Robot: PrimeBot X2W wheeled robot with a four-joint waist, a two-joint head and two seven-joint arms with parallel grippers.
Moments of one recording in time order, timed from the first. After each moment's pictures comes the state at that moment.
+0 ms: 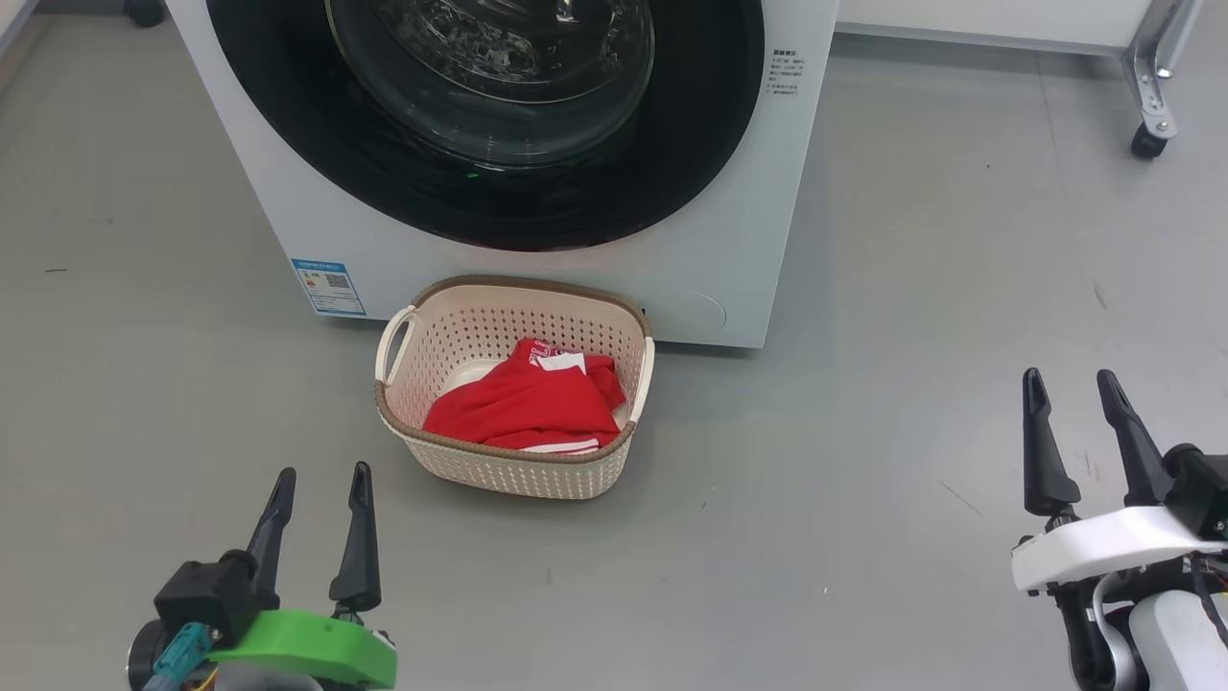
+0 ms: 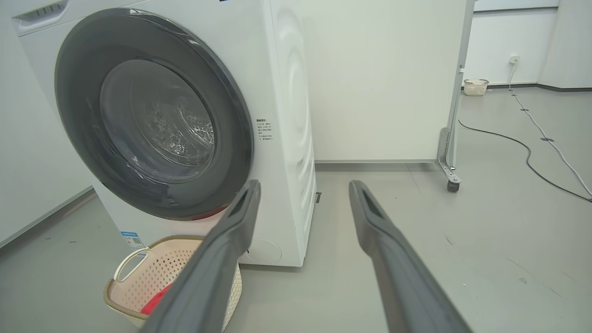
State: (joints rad) left arm -0.02 0.05 -0.17 0.20 -0.45 -0.06 -0.26; right arm -0.05 -0.26 0.16 0.16 0.51 -0.06 -0.25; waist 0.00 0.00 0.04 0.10
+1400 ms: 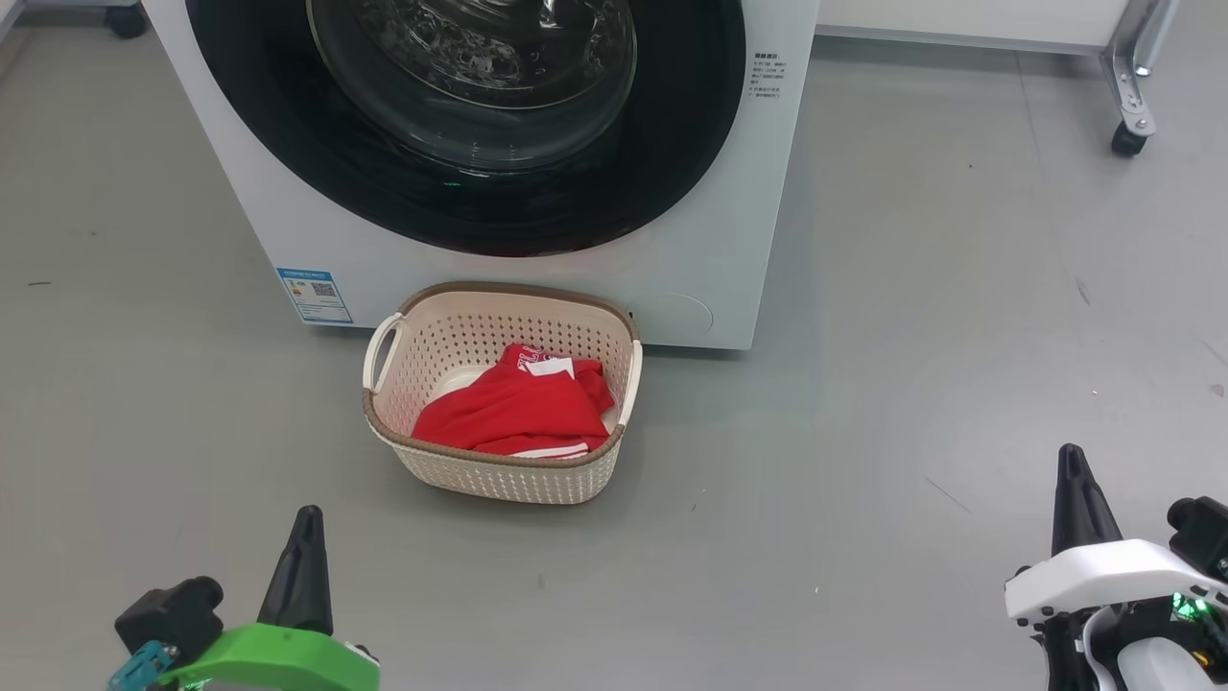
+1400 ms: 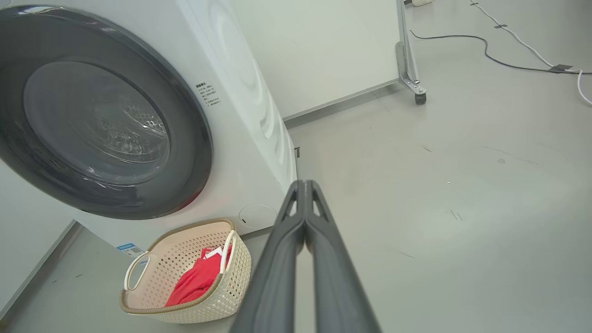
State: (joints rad) left arm 0.01 0.04 -0.14 0.25 -0.67 -0.08 -0.20; right arm 0.01 -0.18 0.11 0.22 0.70 -0.03 -0.19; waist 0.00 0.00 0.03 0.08
